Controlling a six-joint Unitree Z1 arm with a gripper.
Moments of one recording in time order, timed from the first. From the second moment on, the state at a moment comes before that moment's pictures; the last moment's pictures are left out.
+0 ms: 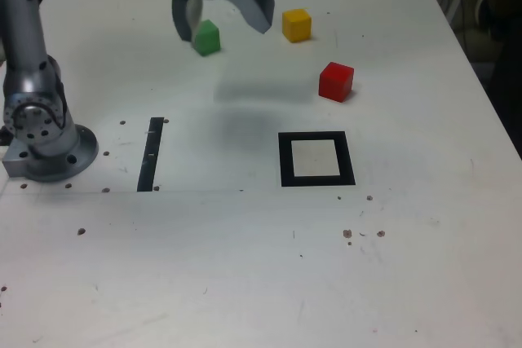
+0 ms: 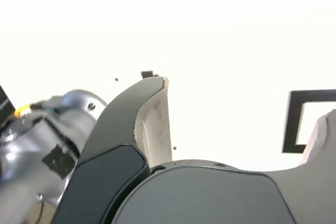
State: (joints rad) arm 0.29 1.74 -1.47 1.44 0.15 0.40
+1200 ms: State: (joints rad) arm 0.26 2.11 -1.86 1.40 0.22 0.82
